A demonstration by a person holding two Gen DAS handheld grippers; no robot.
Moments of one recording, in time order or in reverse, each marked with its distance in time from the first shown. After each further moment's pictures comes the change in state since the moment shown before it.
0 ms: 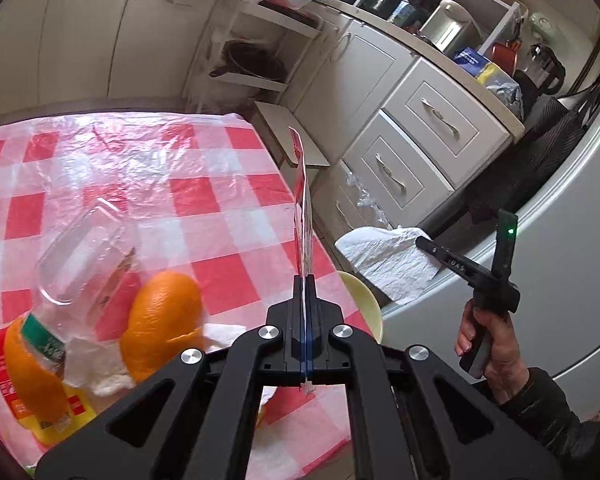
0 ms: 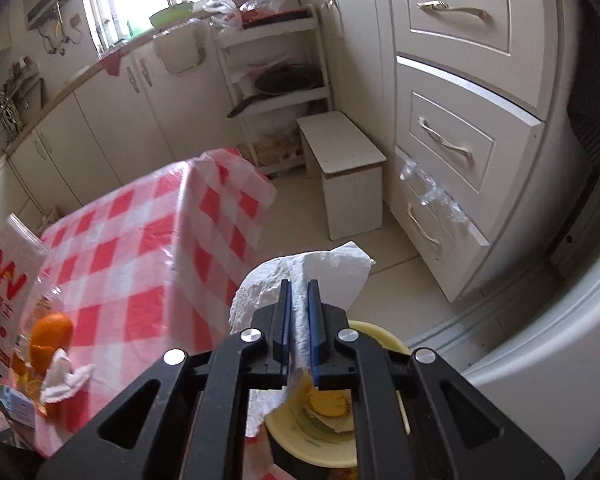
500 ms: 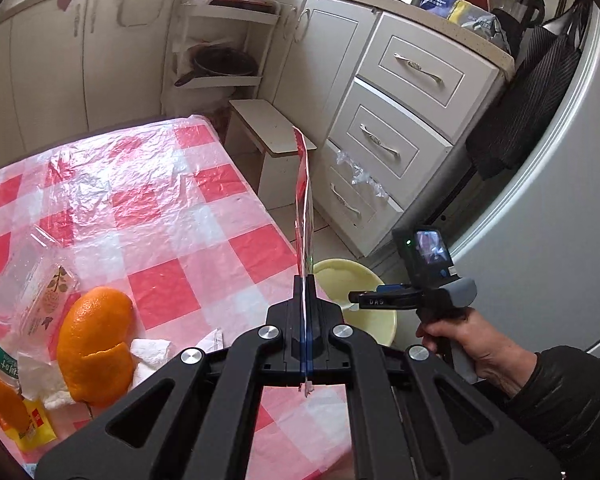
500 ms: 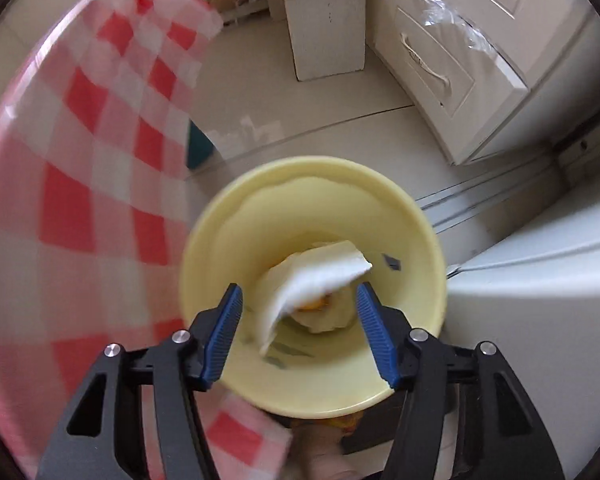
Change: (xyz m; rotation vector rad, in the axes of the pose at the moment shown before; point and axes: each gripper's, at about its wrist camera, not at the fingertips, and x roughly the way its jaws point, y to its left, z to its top) left arm 0.048 -0.075 -0.022 0.184 0.017 0.098; right arm 0.117 -0.034 -0.074 0.084 0.487 -0.038
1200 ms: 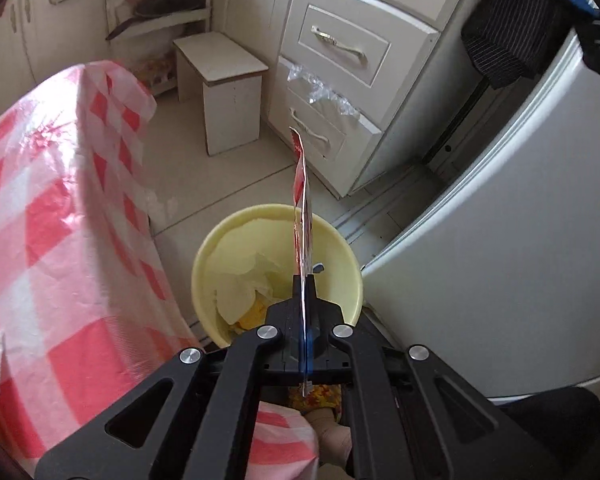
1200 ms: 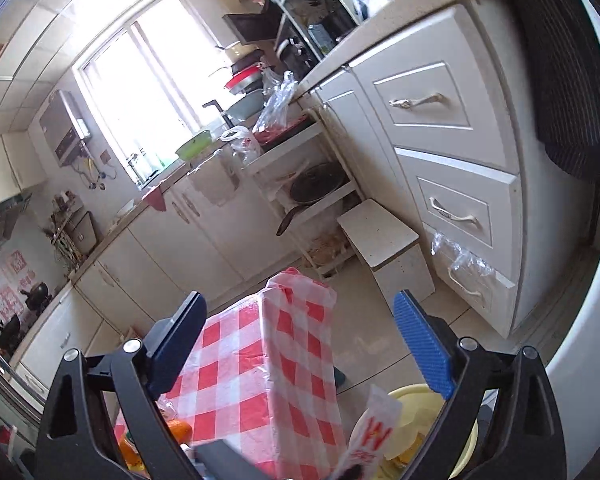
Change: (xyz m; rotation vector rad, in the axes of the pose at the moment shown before) left arm 0.166 -0.136 -0.020 0.055 0.258 0.047; right arm -0.265 -0.023 -0.010 0.150 -0.794 0.409
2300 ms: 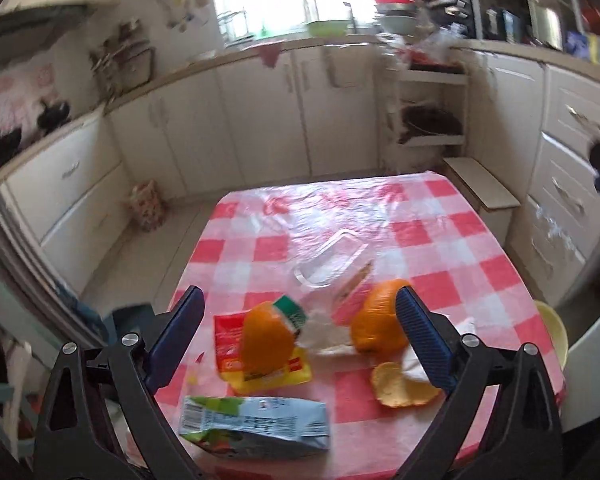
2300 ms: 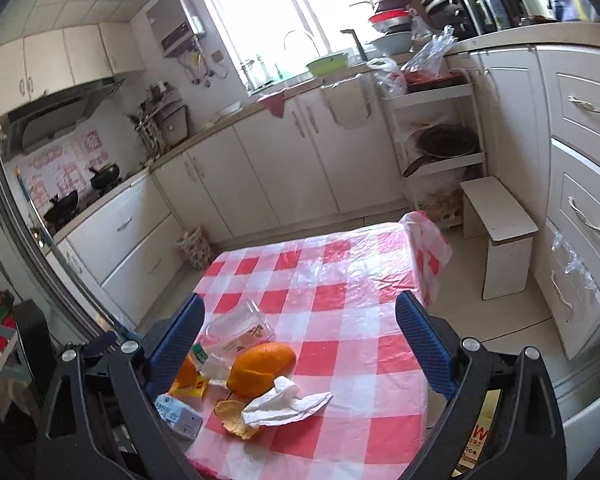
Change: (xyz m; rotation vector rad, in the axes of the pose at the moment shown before) left arm -0.280 0.244 -0.113 -0.364 -0.433 0.699; right arm 0.041 0.170 -0.098 -0.364 0.244 0.275
